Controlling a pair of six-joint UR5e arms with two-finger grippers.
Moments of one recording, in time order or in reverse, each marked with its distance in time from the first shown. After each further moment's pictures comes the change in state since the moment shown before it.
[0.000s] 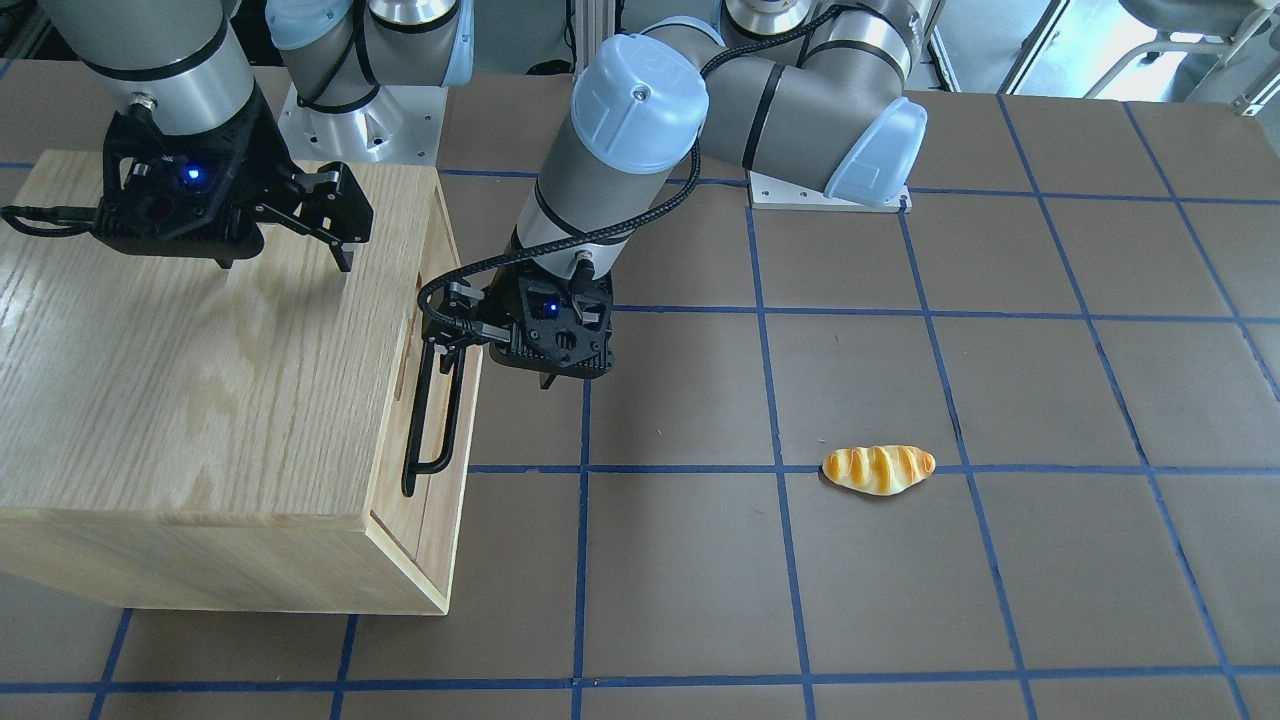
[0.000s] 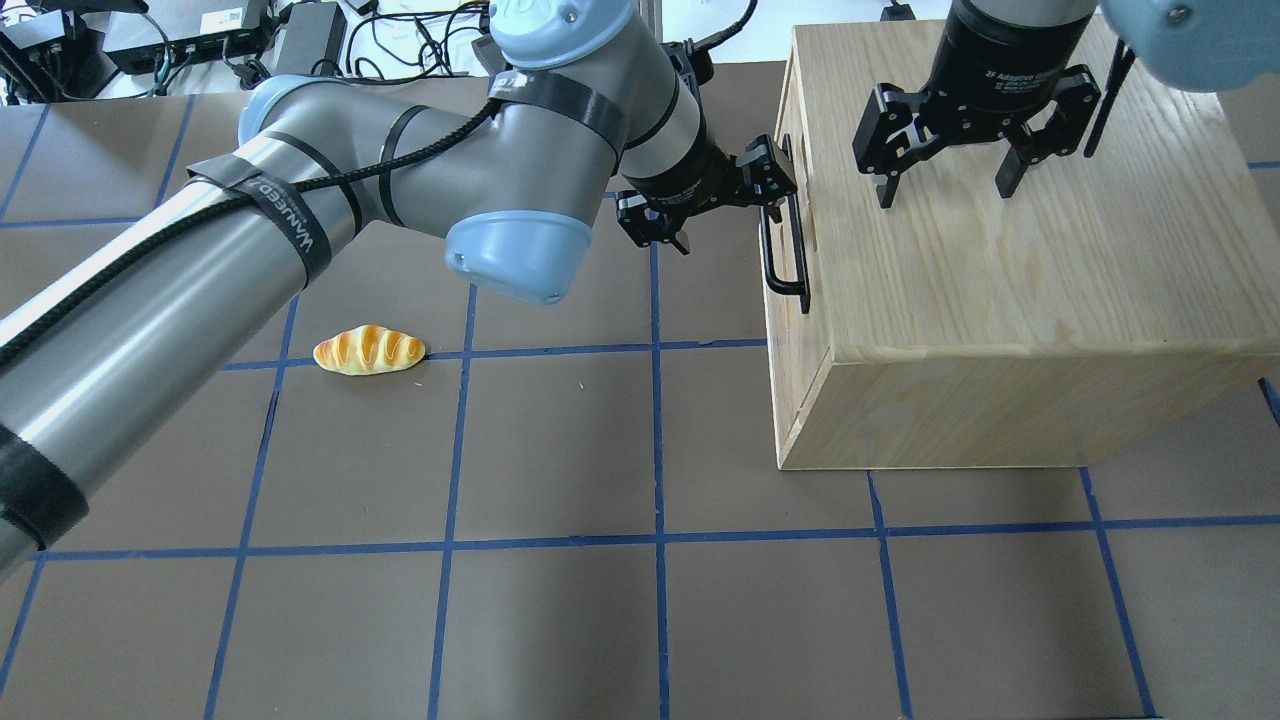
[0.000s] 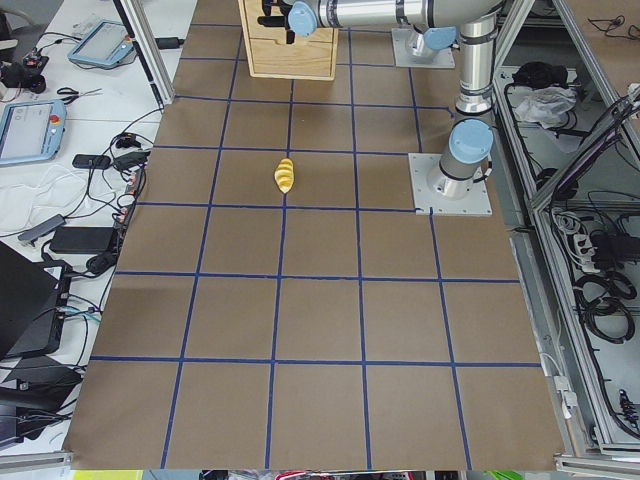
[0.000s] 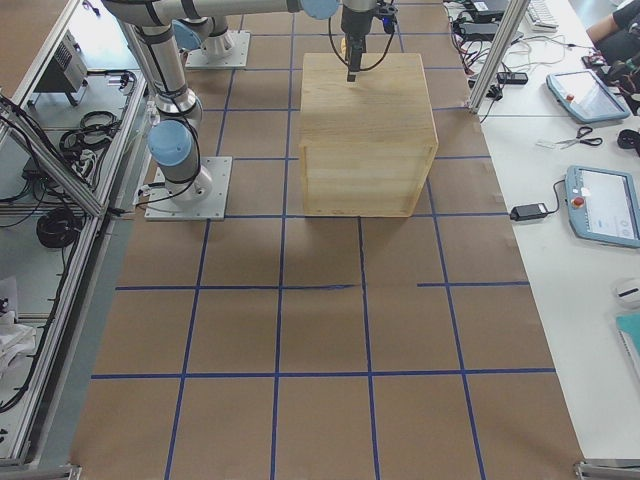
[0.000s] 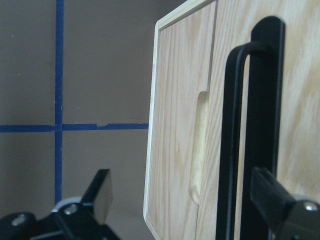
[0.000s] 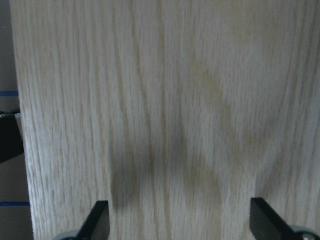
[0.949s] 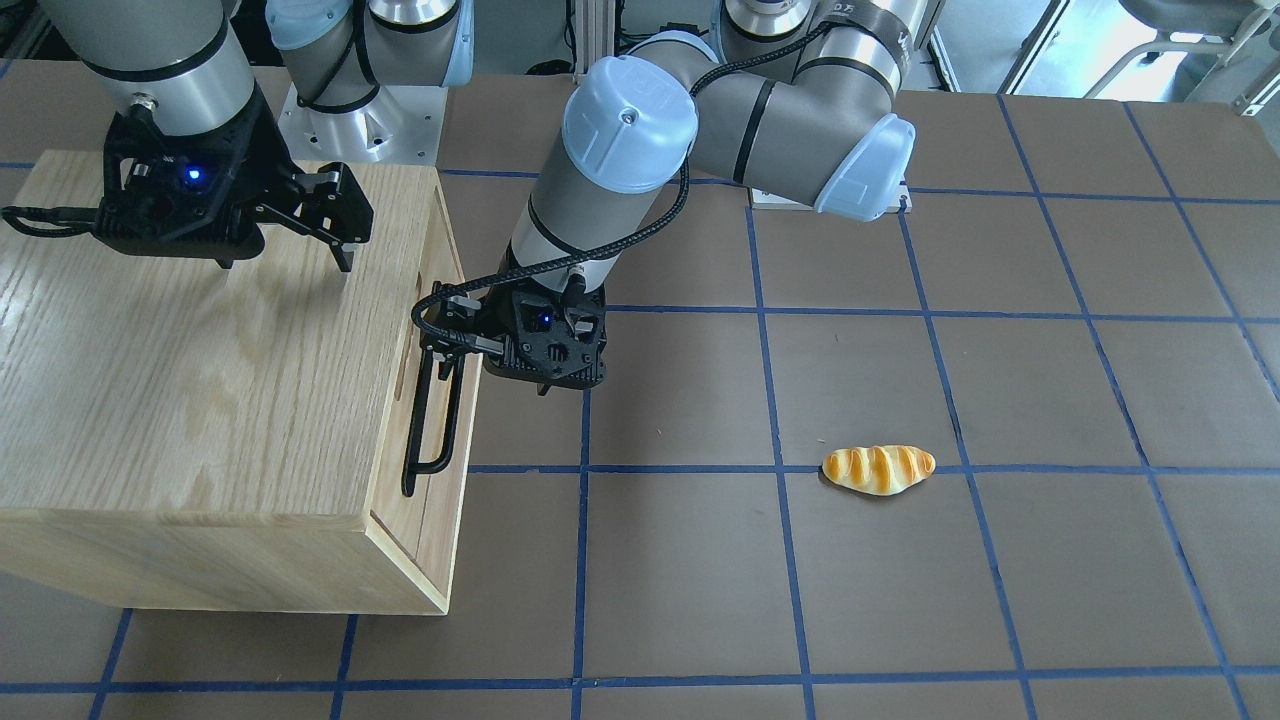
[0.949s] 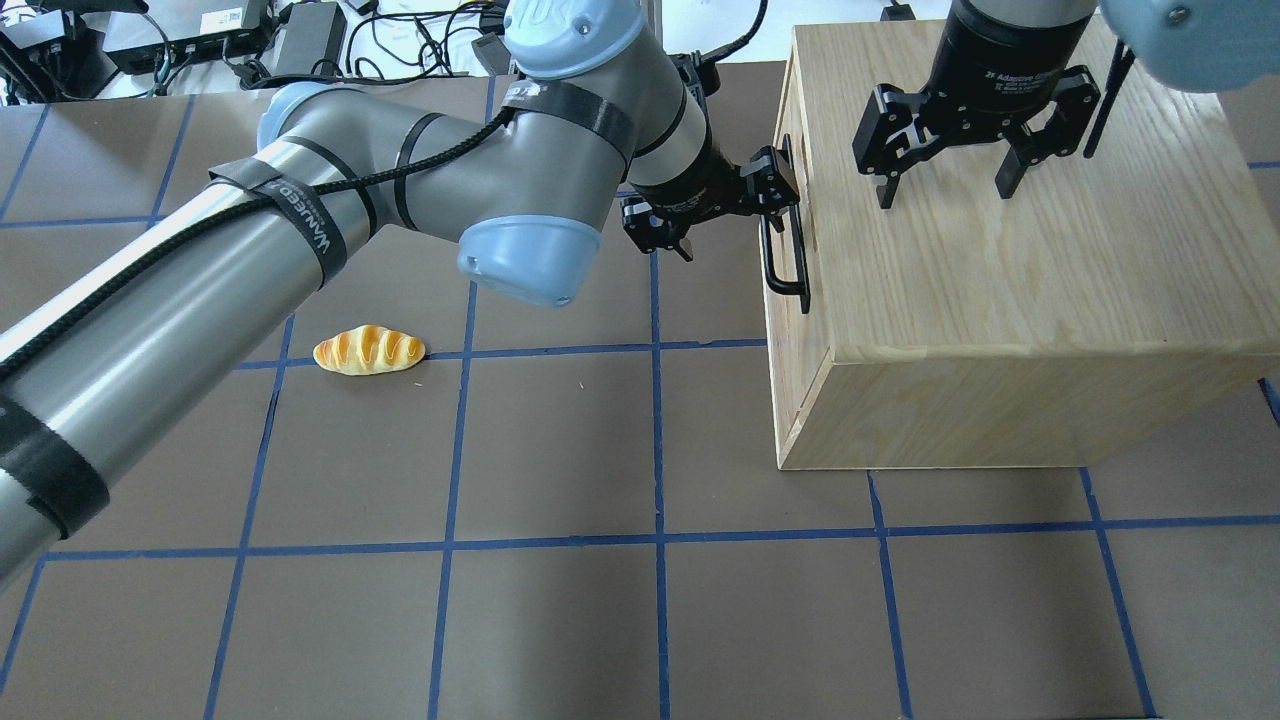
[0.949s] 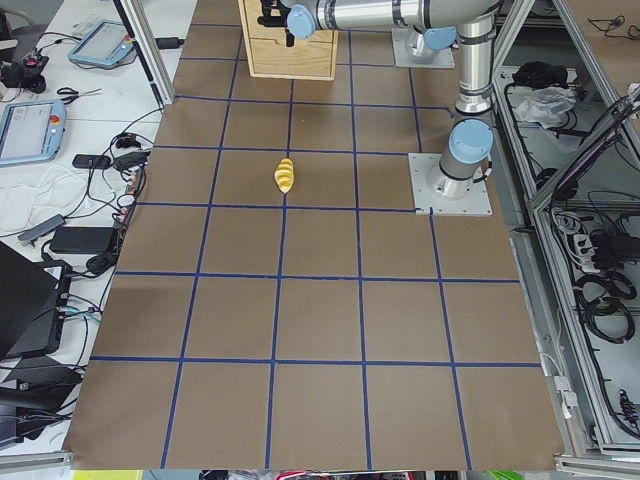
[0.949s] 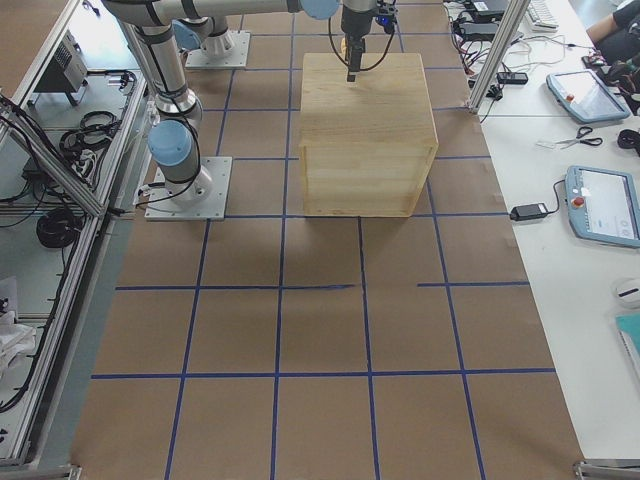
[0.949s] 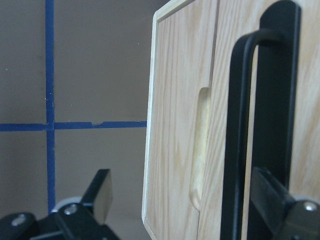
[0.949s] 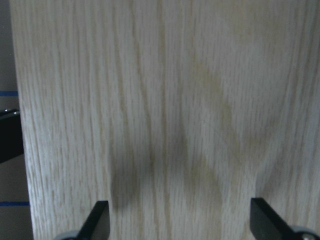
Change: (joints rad) left arm -0.002 -0.016 0.000 0.000 0.001 0.013; right arm 0.000 0.000 0.001 0.000 0.000 0.000
